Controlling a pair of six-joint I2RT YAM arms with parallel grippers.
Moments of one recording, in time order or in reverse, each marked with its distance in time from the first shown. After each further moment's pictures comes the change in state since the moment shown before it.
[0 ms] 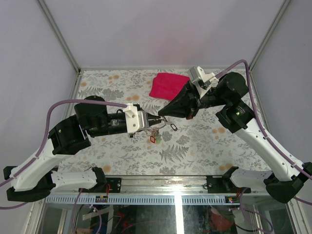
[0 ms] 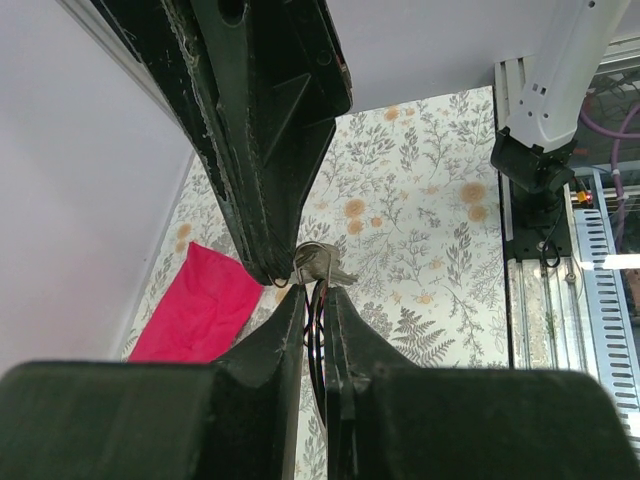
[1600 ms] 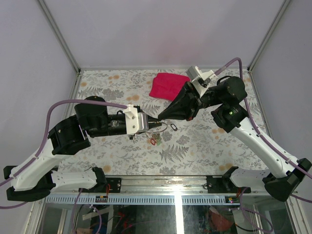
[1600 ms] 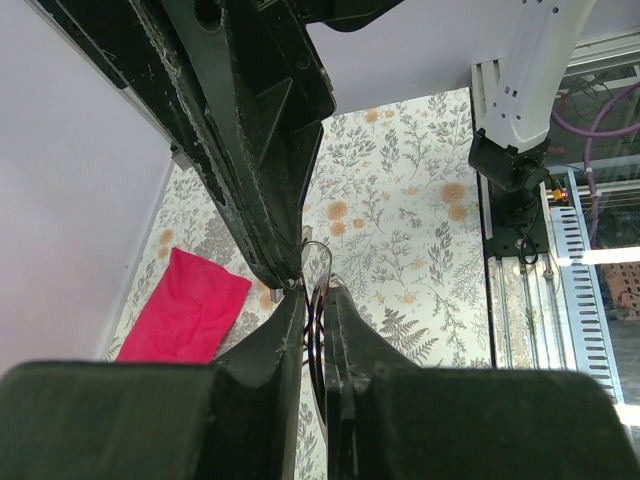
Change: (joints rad) left arm -0.006 0.003 0.011 -0.018 0.032 -0.004; right arm 0.000 0.023 -0.072 0.286 -0.087 0.254
